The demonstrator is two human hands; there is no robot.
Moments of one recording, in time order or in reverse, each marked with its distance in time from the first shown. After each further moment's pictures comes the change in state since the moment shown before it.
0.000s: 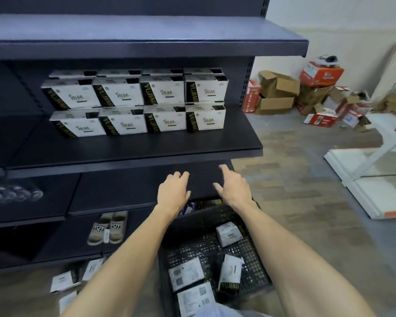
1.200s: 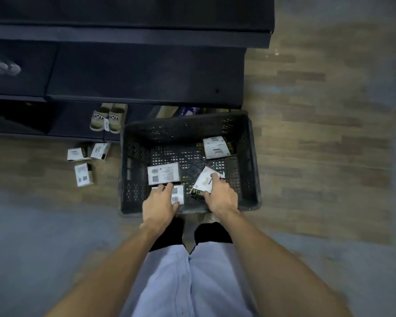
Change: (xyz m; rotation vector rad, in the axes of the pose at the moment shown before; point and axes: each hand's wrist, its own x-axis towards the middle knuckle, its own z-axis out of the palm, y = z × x) left_hand -0.161 0.156 0.193 -0.122 -0.486 -0.511; right_hand -0.136 0.189 0.117 0.011 -0.725 0.120
